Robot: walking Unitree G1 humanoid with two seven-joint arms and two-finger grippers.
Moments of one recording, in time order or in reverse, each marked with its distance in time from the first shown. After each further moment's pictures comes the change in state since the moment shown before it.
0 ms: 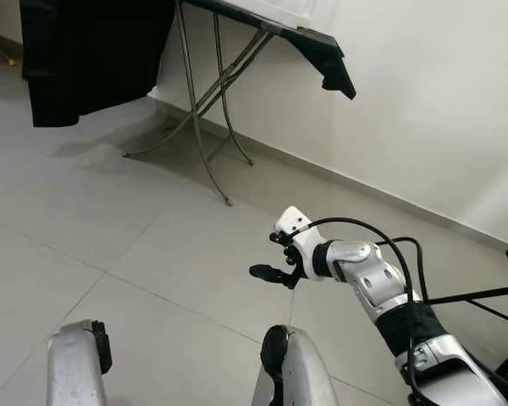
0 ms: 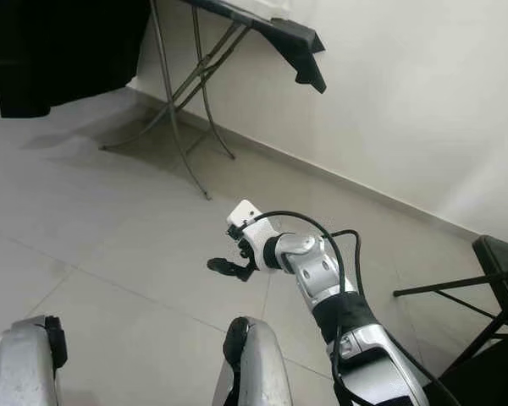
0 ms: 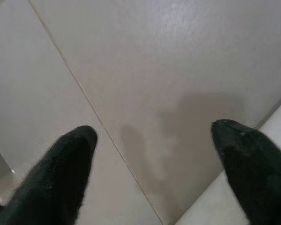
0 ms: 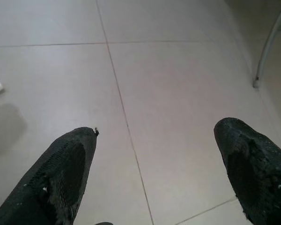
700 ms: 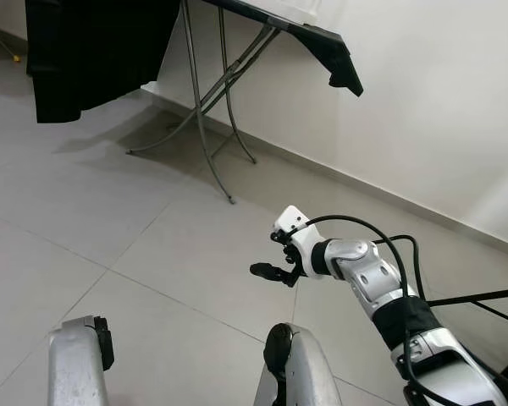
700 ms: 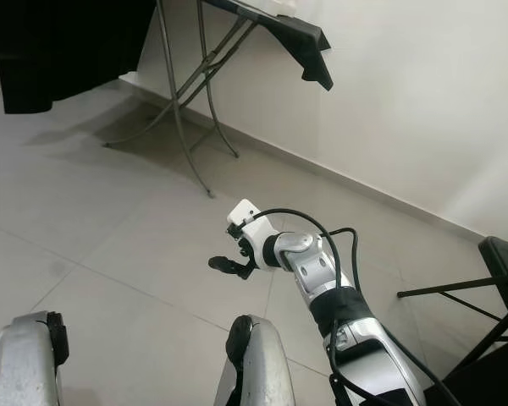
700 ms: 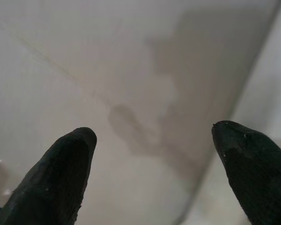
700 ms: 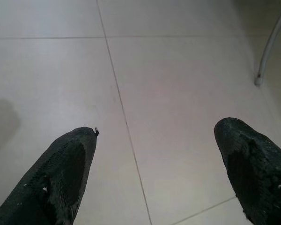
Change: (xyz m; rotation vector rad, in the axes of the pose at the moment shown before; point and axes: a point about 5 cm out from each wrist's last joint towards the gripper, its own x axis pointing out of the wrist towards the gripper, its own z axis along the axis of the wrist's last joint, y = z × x) left arm -0.001 0.013 -0.043 0.444 0.238 -0.180; right arm 0.005 -0.004 -0.003 -0.001 0.023 -0.007
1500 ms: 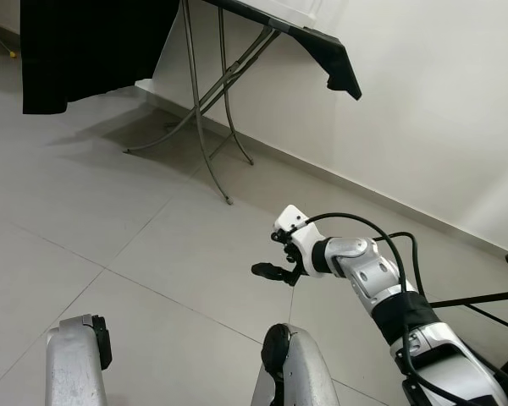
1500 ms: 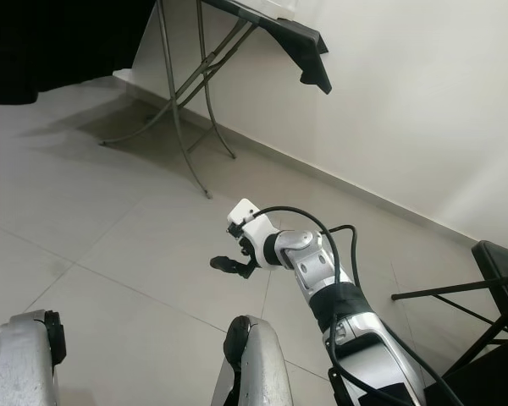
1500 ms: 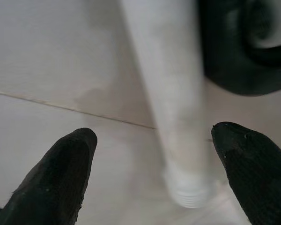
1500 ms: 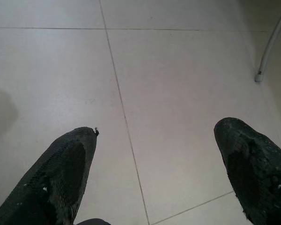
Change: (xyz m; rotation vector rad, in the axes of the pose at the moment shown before) left arm -0.020 -0.031 -0.003 0.170 0.137 -0.375; right arm 0.001 -0.004 0.000 -0.015 0.018 0.012
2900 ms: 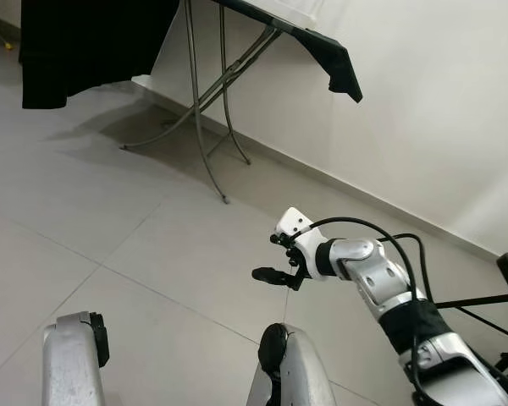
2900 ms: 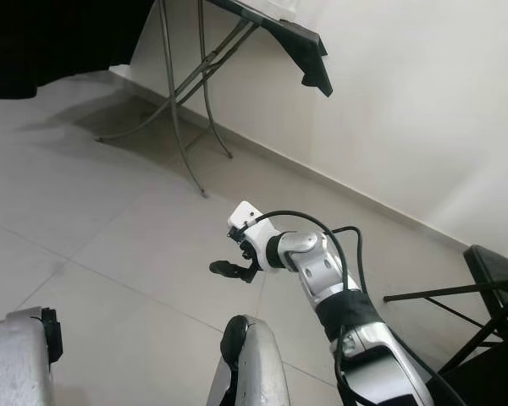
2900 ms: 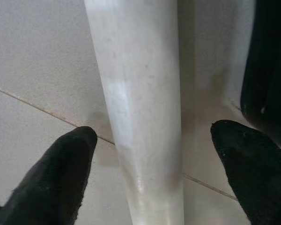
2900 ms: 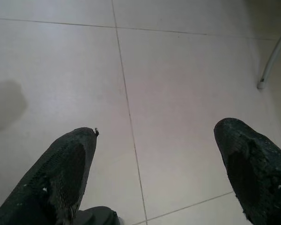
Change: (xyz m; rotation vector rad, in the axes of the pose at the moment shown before) left arm 0.024 -0.003 -0.017 -0.148 -0.206 0.223; right arm -0.016 0.009 0.008 -0.050 -0.028 0.049
